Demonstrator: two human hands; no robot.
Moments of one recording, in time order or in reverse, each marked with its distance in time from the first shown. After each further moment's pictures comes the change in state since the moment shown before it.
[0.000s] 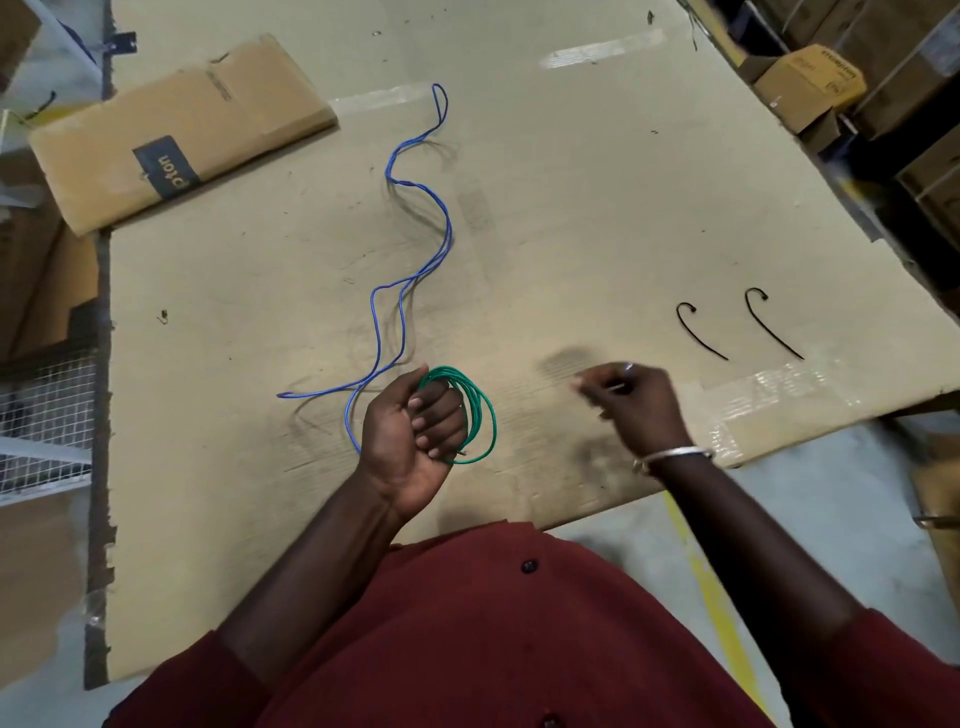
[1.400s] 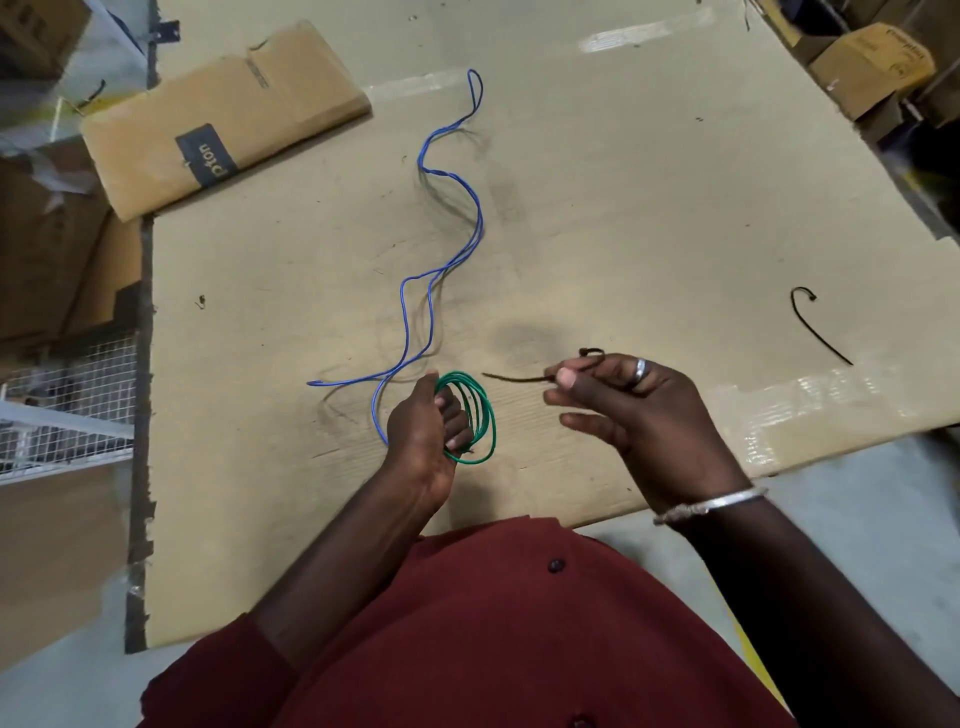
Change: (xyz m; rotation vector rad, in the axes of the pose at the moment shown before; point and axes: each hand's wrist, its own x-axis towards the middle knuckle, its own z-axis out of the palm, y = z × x) left_hand 0.013 -0.006 -0.007 0.217 0.583 0.198; right_hand -0.083 -0.104 0.015 0.629 -0.247 0.098
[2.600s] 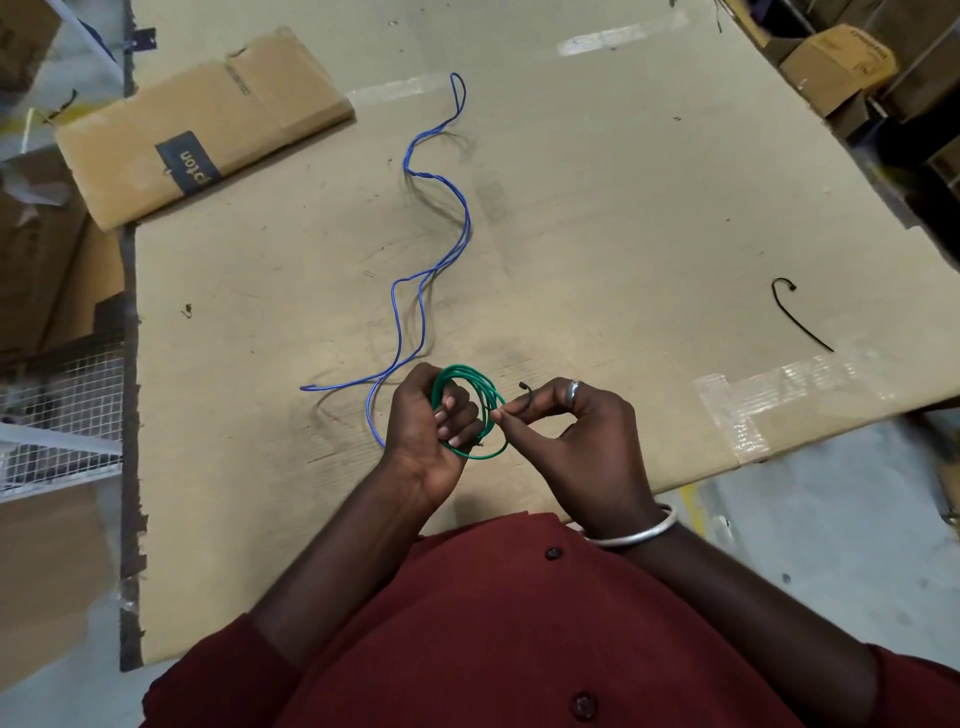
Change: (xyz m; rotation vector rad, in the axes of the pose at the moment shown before) left_hand -0.009 0.009 0.004 -0.104 -0.242 -0.074; right_hand -0.008 0.049 0.028 -0.665 0.175 -0.388
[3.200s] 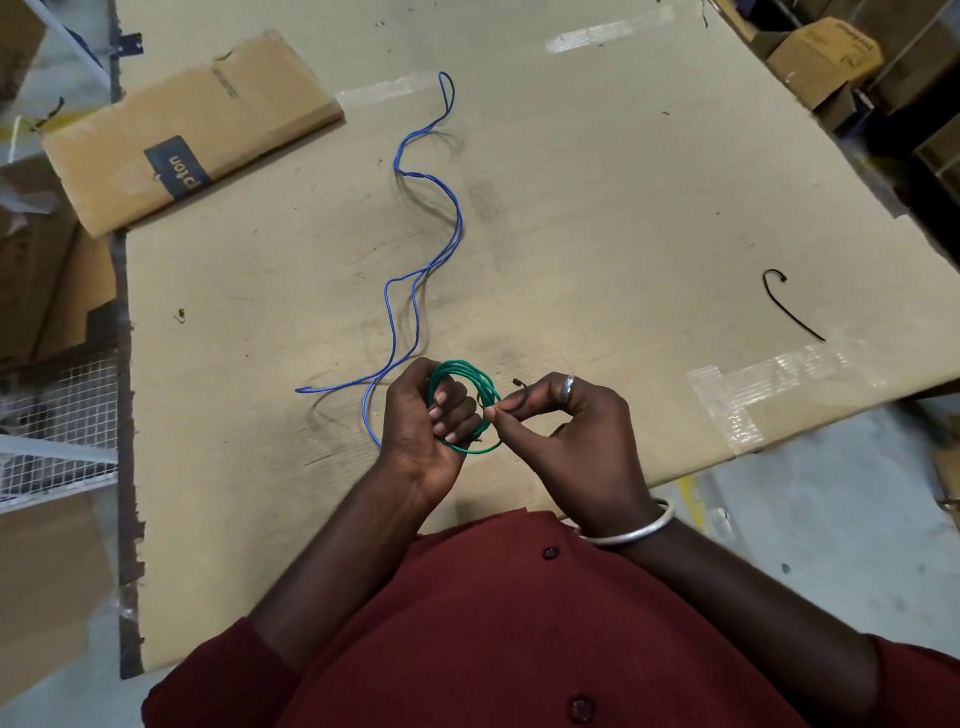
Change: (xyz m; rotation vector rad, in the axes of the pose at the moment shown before) left_hand -0.005 0.001 0.004 -0.035 -0.046 0.004; right_hand -0.005 -0.006 0.000 0.088 0.009 0.020
